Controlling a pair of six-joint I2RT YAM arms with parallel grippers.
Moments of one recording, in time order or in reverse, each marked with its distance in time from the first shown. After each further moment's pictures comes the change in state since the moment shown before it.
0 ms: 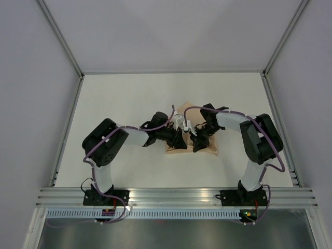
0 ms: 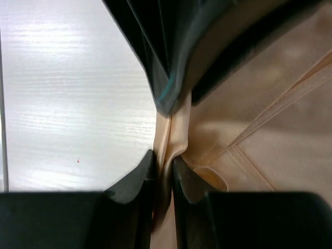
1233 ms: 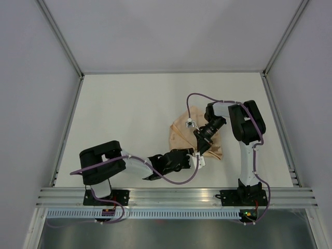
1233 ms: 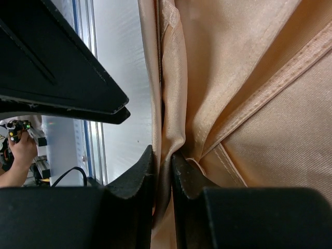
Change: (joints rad) left arm -0.531 -0.204 -0.277 0.309 -0.921 0.762; right arm -0.116 0.393 0.296 -0.536 -0.172 -0.083
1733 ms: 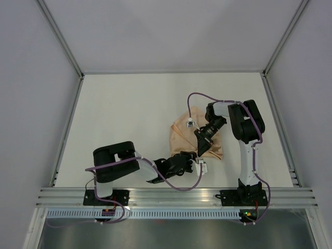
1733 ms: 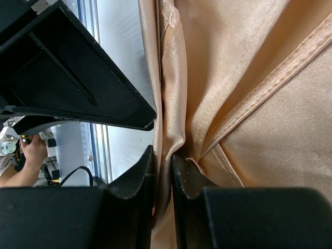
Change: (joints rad) left arm -0.042 0.145 0.006 0.141 -0.026 0.119; right arm -0.014 0.029 0.016 -0.034 -0.007 0.000
